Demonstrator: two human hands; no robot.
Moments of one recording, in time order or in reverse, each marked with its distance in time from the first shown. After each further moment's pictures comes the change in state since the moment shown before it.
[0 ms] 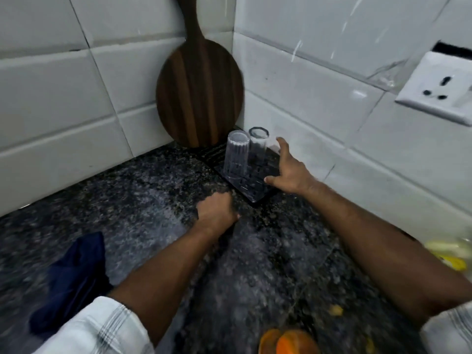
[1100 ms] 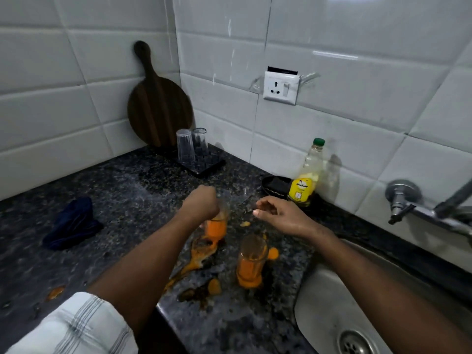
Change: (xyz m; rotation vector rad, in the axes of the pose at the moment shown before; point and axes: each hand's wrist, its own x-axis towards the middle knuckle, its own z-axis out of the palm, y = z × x) left_hand -0.271 0.132 0.015 0.082 0.094 0.128; right_hand -0.381 0.077 -0.061 0.321 -0.052 -0.016
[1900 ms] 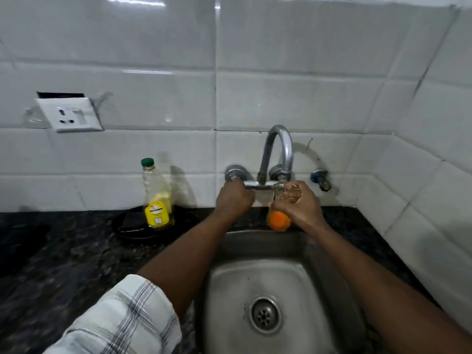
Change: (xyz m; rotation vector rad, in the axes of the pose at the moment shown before) left_hand -0.007 0.356 0.074 -0.379 -0.123 0.690; right_hand -0.207 0.128 -0.153 0.124 1.162 0.498
